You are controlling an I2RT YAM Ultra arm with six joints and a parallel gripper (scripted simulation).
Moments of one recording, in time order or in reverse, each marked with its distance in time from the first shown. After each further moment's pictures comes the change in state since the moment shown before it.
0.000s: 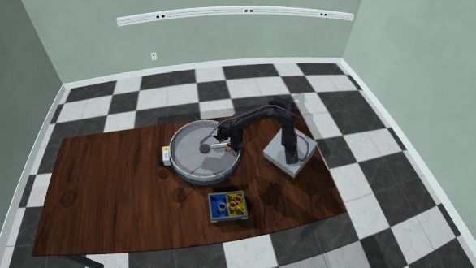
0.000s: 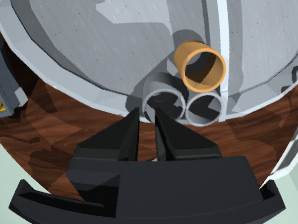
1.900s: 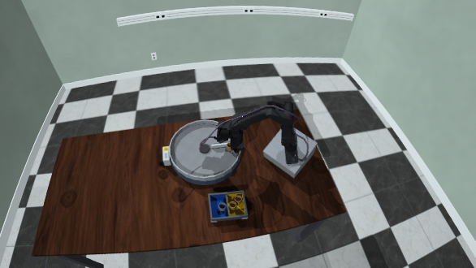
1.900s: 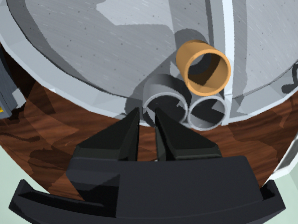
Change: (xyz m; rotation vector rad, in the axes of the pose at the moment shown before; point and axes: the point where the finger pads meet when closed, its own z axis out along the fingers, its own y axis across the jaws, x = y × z) arm 0.001 0.000 0.007 -0.002 0.009 0.002
